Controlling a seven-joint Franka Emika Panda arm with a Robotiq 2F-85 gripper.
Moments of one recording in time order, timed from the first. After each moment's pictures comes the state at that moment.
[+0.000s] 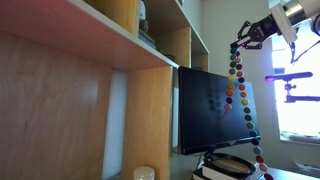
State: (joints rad) arm -0.34 -0.09 0.03 -2.22 -0.53 3.46 1.44
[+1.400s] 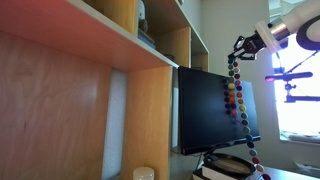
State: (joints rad) arm -0.35 0.05 -0.02 -2.11 -0.37 3.46 1.44
